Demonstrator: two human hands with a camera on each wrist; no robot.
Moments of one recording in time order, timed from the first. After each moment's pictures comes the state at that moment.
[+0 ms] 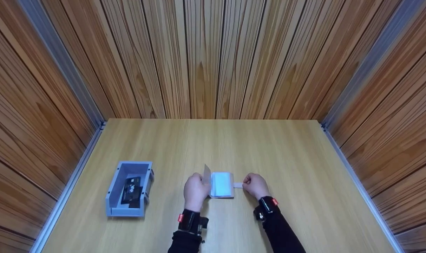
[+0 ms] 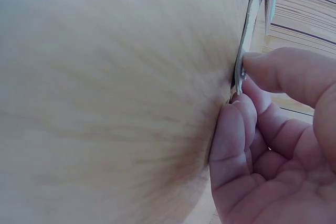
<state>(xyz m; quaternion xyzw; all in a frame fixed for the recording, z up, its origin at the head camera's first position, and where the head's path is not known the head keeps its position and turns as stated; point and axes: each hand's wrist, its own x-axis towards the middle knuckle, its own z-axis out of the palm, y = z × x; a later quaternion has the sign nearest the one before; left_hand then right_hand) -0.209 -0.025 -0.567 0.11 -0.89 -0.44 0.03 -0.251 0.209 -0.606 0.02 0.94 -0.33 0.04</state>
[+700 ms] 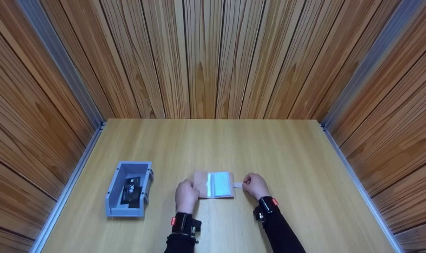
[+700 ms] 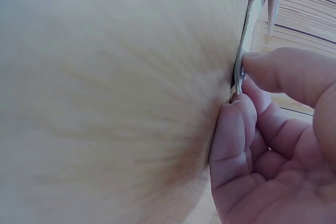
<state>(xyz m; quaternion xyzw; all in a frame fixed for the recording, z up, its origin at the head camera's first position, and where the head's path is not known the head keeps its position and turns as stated) -0.207 -0.052 -0.597 0.13 -0.90 -0.41 0.04 -0.252 0.211 -0.608 0.01 0.94 -0.33 0.02</state>
